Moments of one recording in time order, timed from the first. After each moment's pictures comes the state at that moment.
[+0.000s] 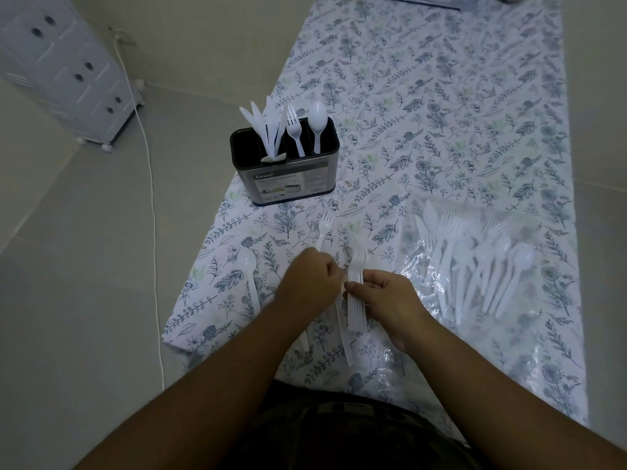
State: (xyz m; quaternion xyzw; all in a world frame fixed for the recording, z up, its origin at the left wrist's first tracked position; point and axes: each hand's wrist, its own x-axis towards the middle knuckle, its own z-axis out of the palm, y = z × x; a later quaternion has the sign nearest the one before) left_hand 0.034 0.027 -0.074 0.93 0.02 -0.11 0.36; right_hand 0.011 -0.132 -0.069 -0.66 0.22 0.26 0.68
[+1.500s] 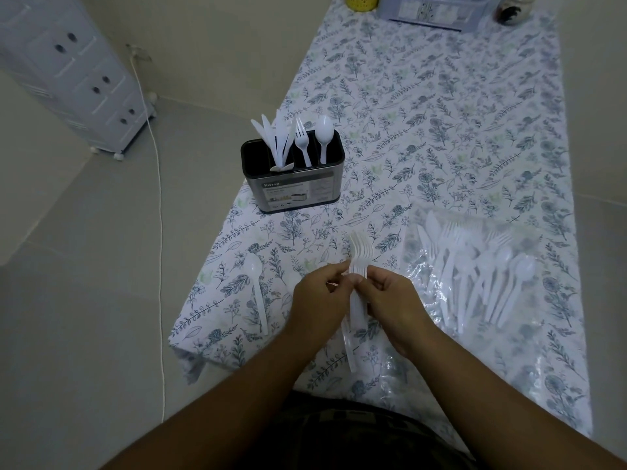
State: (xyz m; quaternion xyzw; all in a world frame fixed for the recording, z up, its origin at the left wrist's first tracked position) left_hand 0.000 0.013 -0.049 0.81 0.13 -0.09 0.56; right_hand 0.010 -0.121 -0.048 -0.70 0.16 0.21 0.67
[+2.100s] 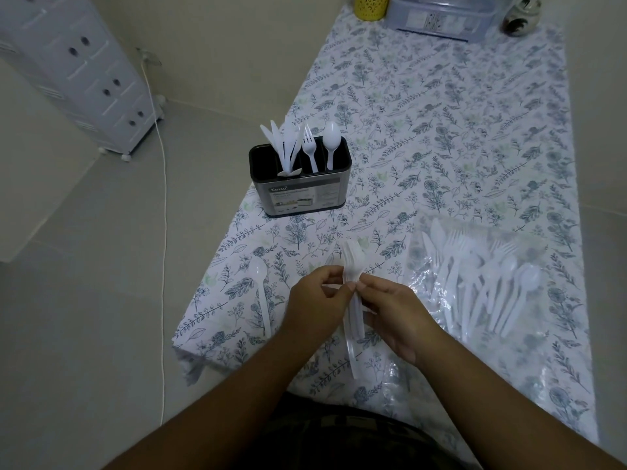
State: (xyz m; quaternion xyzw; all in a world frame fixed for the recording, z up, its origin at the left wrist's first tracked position) left_hand 0.000 0.026 -0.048 0.81 0.15 -0.09 0.56; right_hand 0.015 -0.126 -0.042 -0.57 0.20 0.30 0.74
